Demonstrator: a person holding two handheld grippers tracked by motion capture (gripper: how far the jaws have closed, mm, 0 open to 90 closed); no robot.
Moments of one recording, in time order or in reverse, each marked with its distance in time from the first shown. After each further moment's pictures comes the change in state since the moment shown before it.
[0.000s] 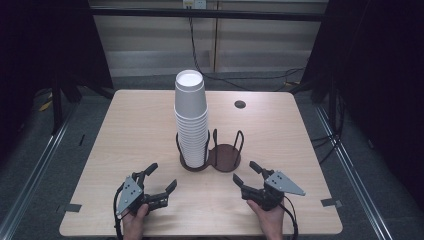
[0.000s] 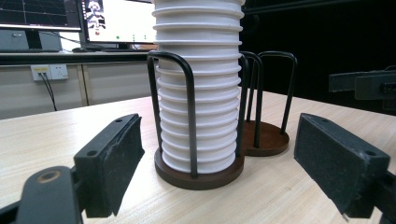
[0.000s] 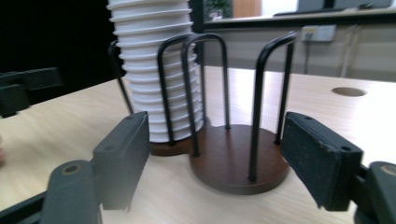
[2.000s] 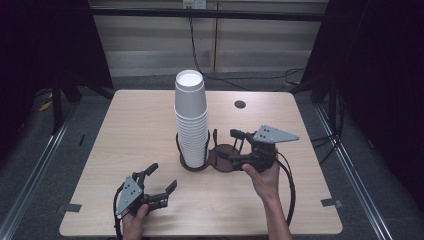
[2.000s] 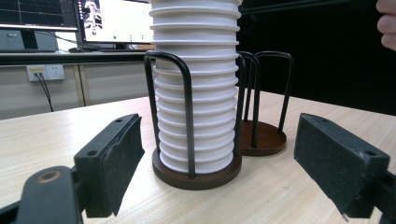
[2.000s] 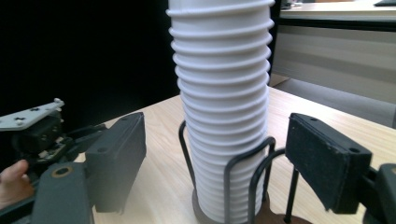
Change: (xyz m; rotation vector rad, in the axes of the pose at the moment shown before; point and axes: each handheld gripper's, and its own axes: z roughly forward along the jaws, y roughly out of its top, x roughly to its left) left arm -0.001 0.000 0.001 -0.007 -0.020 -0.018; right arm 0.008 0.129 0.046 0.102 0.303 -0.056
